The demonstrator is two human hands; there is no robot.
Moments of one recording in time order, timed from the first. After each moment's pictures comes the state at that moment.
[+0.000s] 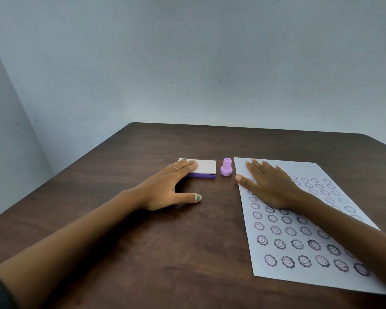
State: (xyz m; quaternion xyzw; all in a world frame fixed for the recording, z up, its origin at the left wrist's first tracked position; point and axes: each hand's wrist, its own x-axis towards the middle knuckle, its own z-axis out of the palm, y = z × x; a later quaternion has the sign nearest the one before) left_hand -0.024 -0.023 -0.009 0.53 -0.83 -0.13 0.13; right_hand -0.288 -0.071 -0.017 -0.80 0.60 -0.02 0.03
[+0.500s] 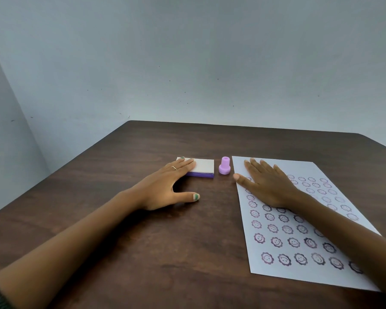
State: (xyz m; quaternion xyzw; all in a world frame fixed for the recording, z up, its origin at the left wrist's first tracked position) left_hand -0.022 -0.023 -0.012 0.53 -0.83 -0.12 0.13; right_hand -0.288 -0.074 -0.020 -0.80 0.60 -0.02 0.02
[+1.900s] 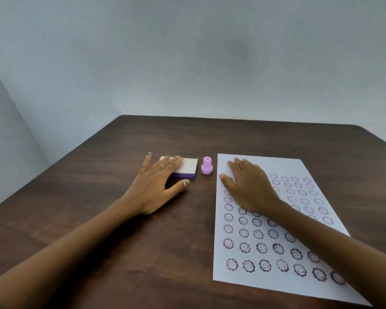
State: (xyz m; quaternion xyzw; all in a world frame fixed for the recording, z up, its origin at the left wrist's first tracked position) left_hand -0.053 -0.032 -0.023 0.58 -0.79 0.01 0.19; right_hand -0.287 -0.067 -0.020 -0.80 0.58 -0.13 0.04
